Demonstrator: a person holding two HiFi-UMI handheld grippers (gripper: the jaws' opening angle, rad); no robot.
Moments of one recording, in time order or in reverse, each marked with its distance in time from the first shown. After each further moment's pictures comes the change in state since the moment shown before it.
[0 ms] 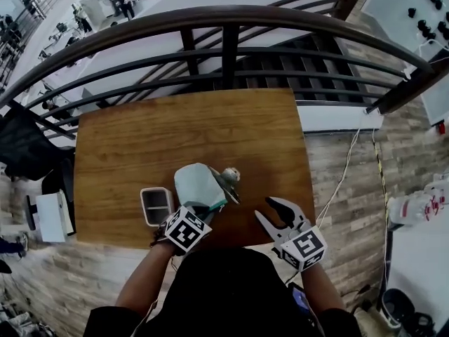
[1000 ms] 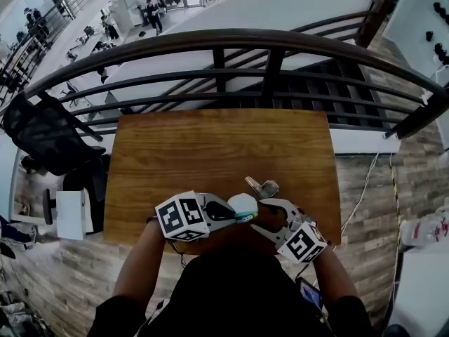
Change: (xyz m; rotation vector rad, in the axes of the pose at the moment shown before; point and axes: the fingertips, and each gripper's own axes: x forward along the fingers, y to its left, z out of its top) left arm -0.146 0.003 0.037 0.280 -0.242 -0.396; right arm 0.090 0.113 0.035 -0.599 0.090 0.344
